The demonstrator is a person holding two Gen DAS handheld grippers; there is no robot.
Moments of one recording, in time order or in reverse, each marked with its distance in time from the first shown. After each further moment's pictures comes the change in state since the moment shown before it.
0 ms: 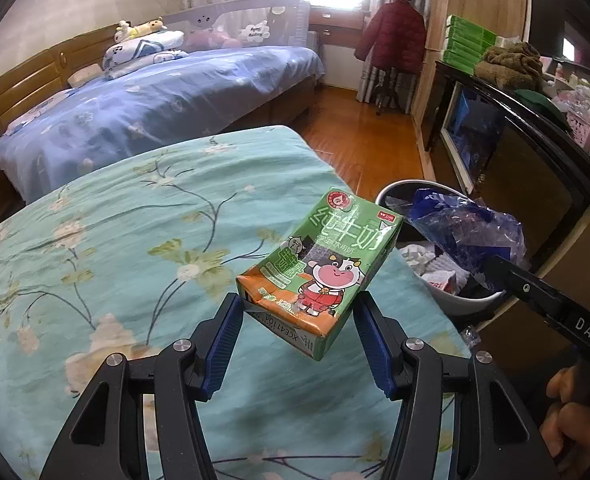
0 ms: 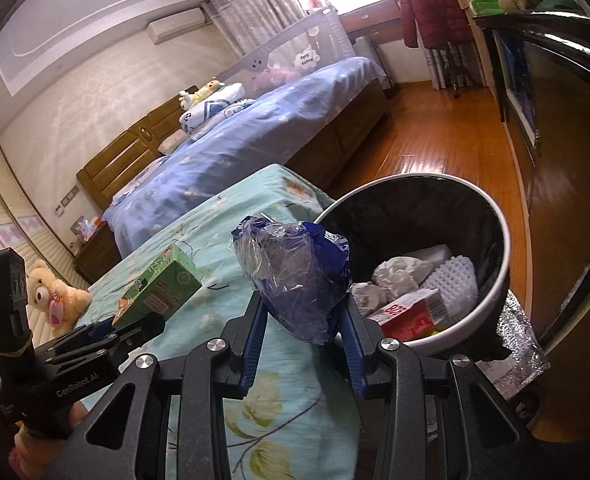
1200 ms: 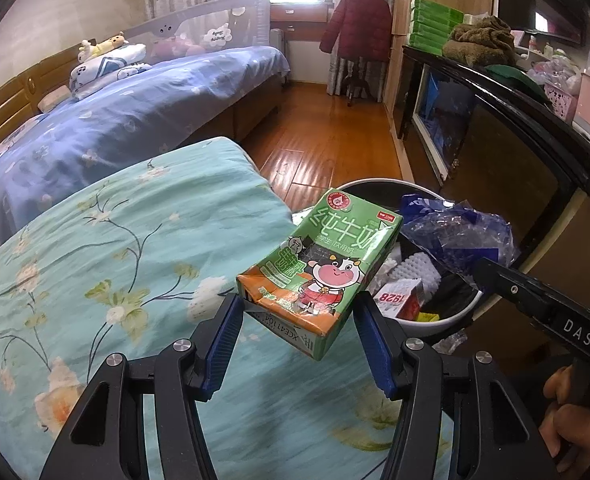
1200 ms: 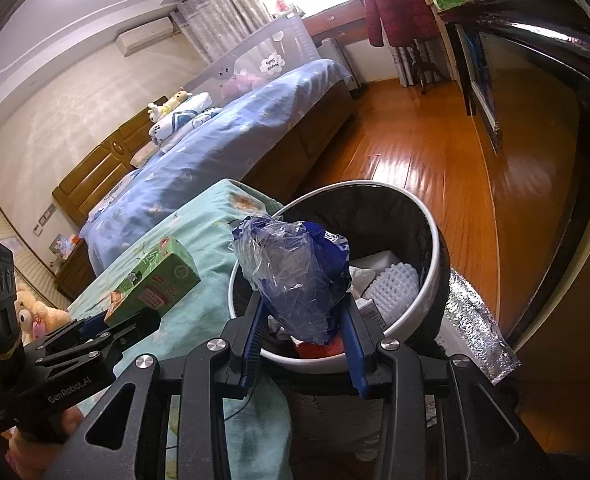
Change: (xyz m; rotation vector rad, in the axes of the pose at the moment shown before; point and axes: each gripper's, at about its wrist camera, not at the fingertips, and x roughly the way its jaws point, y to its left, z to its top) left arm 0.031 -0.050 0.023 0.097 0.011 -0.041; right arm -0.008 -0.041 0.011 0.064 -0.011 -0.083
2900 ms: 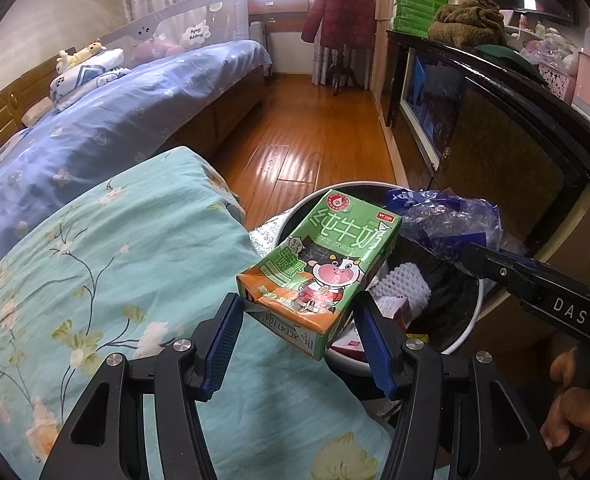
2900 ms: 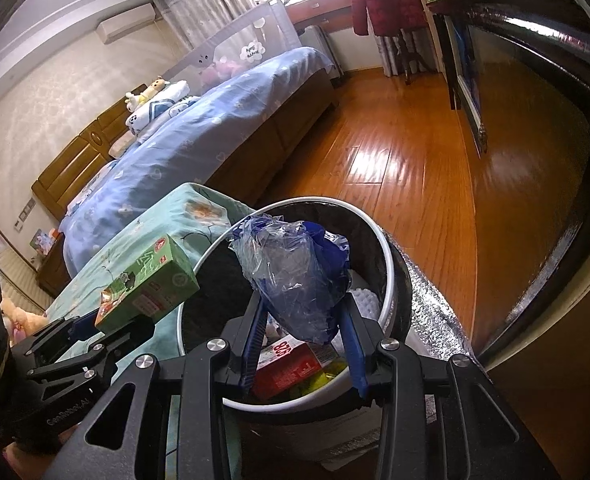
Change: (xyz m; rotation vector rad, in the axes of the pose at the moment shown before) left arm 0.031 -0.027 0.023 0.059 0.034 -0.010; right arm 0.023 -0.029 0.032 -0.001 0.063 -0.072
